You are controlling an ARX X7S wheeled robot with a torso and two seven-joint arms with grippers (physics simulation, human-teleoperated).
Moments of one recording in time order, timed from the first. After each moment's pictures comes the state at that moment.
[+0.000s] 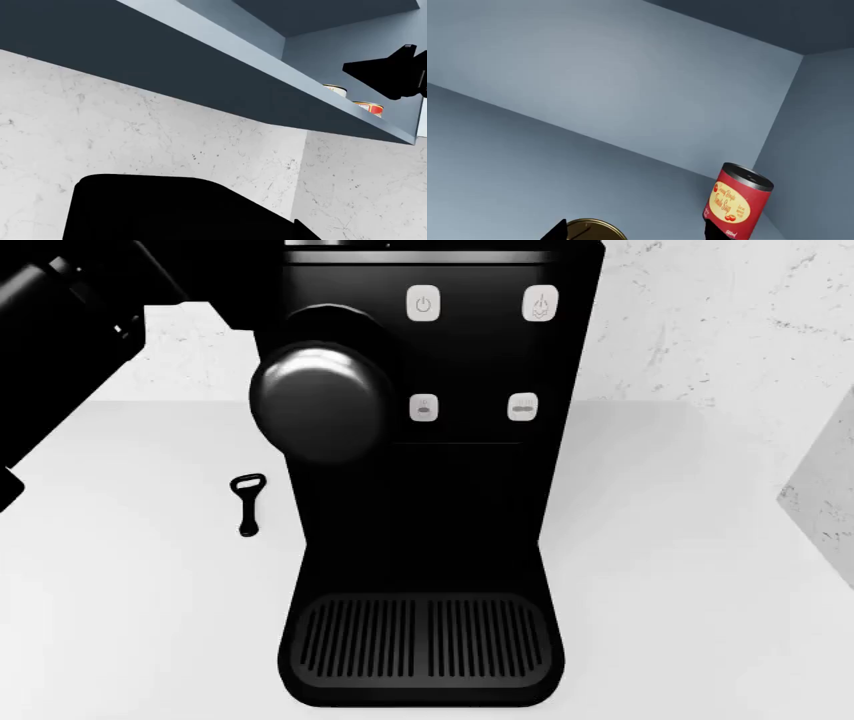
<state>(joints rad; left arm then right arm) -1.18 -0.58 0.01 0.51 -1.87 -0.88 -0.77 2.36 0.05 -0.05 0.83 -0.88 1.19 -1.03</state>
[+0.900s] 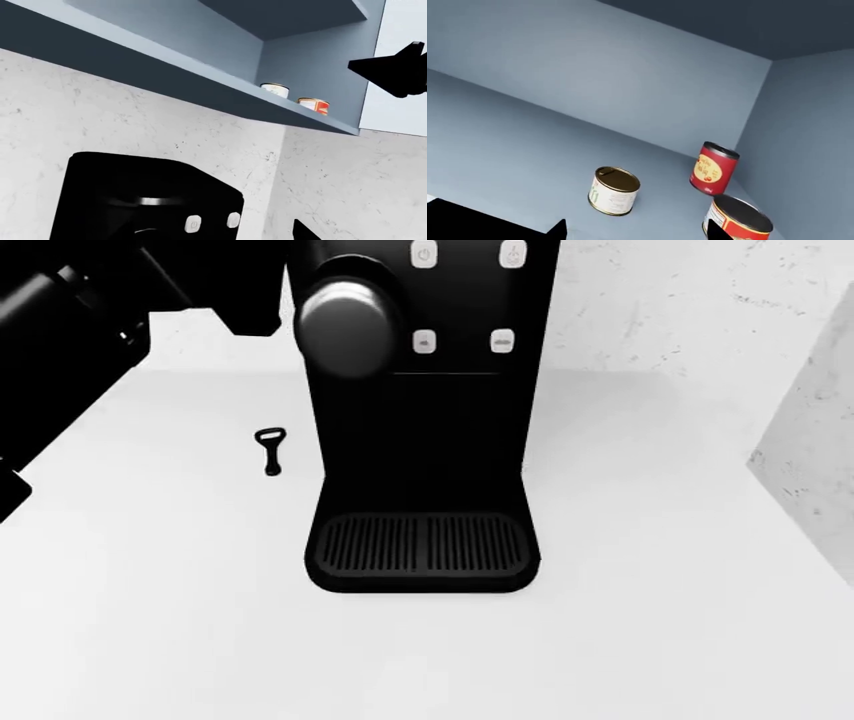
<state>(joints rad) -1.17 -0.59 0.02 0.51 -1.87 -0.86 -0.76 2.36 0.05 -0.05 0.83 -0.88 1.19 -1.03</state>
